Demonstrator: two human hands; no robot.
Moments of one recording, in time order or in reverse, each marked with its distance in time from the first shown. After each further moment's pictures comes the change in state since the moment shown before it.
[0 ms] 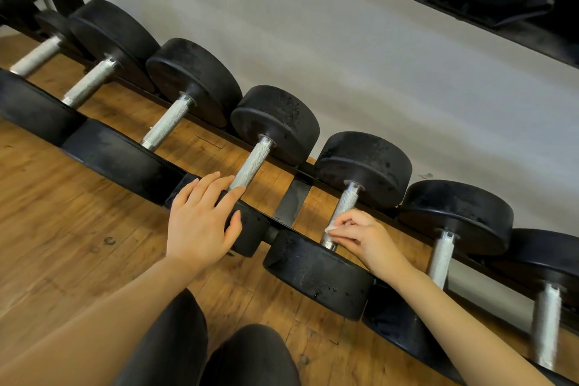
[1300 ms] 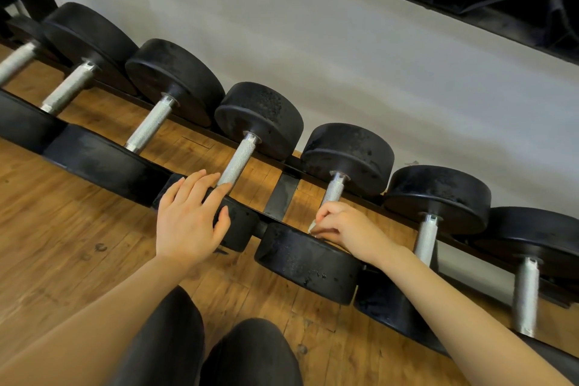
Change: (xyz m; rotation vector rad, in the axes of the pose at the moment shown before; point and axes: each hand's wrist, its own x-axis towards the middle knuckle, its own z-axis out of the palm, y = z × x) left_hand -0.001 0.002 -0.002 -0.007 0.016 0.010; right_hand 0.008 -0.018 -0.009 -0.157 -0.204 -0.063
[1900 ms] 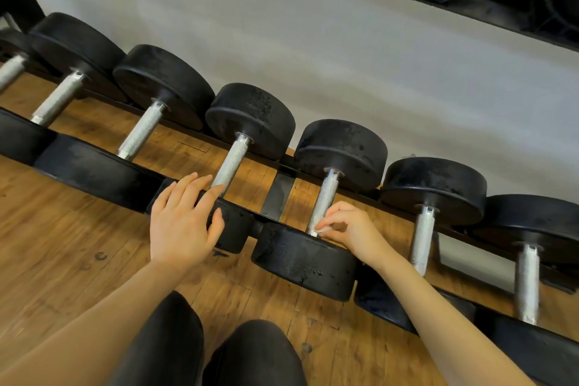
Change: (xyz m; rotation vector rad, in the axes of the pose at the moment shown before) left_hand 0.001 0.001 0.002 0.014 0.021 -0.005; right_hand -0.015 0.012 0.018 0.440 0.201 0.266
